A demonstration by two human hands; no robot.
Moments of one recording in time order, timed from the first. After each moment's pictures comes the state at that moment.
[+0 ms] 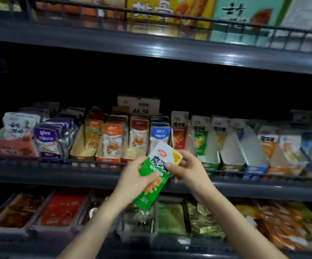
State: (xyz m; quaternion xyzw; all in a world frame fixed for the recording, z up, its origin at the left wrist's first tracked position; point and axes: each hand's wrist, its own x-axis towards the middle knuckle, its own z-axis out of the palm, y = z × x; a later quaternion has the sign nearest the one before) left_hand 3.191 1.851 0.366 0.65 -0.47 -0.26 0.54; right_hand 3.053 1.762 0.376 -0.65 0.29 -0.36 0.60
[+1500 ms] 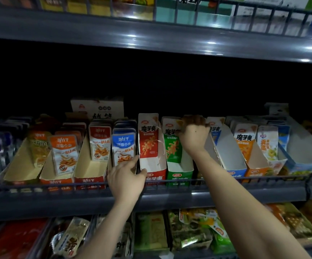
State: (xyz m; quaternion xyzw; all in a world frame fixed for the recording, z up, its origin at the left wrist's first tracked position) left_hand 3.146 1.738 0.338 0.81 -0.39 -0.07 0.43; right_hand 3.032 1.550 0.378 -0.76 0.54 -0.36 -0.08
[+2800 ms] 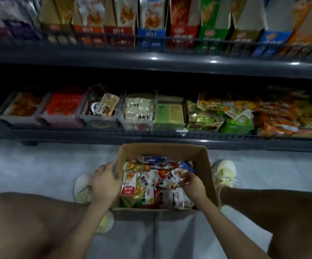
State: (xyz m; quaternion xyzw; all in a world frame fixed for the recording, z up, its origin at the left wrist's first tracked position) left_hand 3.130 2.041 0.065 0.90 -0.36 -0.11 0.20; right_hand 2.894 1.911 0.048 -0.67 0.60 -0.04 0.44
